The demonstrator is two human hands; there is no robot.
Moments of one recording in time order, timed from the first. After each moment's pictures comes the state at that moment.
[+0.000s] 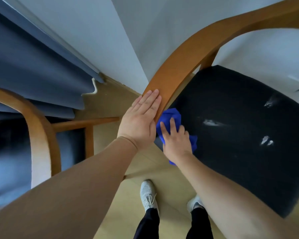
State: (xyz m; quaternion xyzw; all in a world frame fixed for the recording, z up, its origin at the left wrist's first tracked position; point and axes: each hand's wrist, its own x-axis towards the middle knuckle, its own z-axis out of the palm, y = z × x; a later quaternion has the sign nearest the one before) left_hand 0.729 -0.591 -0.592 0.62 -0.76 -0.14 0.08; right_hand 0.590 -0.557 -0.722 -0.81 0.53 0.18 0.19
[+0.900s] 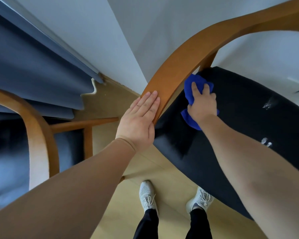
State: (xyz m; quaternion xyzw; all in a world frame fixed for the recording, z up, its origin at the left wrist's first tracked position) left_hand 0.730 -0.591 -0.597 0.63 -0.77 -0.11 0.05; right_hand 0.531 -0.691 -0.723 -0.71 0.67 0.09 0.20
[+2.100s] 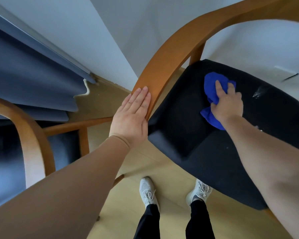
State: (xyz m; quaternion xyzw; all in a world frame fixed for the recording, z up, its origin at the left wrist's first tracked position) left_hand 0.726 -0.589 -0.591 0.63 -0.77 -0.11 -0.01; right_hand 0.434 -0.673 -0.725 -0.67 0.72 0.08 0.17
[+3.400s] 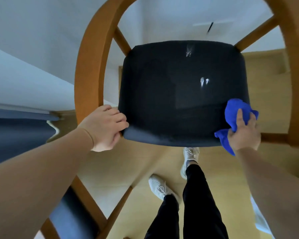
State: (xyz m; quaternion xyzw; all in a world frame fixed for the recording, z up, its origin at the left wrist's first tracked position) left_hand 0.708 -0.611 -0.581 0.17 -0.95 -0.06 -0.27; right_hand 0.336 -0.382 -0.731 -0.36 0.92 0.03 0.16
